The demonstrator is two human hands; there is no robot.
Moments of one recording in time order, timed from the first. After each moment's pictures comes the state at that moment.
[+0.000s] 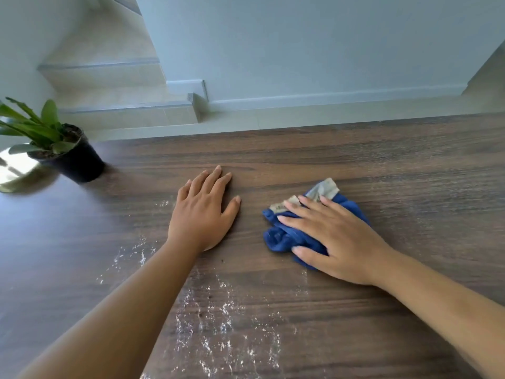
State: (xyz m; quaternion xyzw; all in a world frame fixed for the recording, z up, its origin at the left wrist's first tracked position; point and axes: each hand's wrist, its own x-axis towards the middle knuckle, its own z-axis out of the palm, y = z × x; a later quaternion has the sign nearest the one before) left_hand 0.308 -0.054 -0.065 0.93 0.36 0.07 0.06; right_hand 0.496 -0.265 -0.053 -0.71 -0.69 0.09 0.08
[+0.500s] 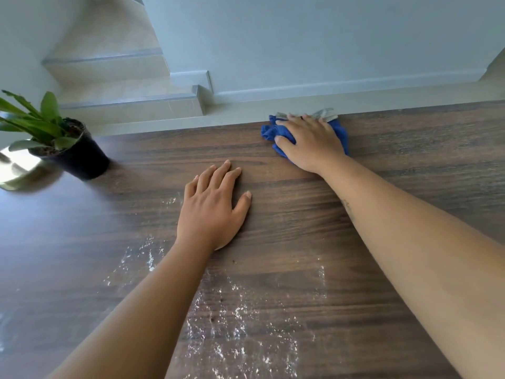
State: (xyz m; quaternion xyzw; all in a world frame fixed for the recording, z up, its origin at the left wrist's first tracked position) left_hand 0.310 -0.056 -0.063 0.93 0.36 0.08 0.07; right_hand 0.565 -0.091 -0.060 -0.84 -0.54 0.04 0.09
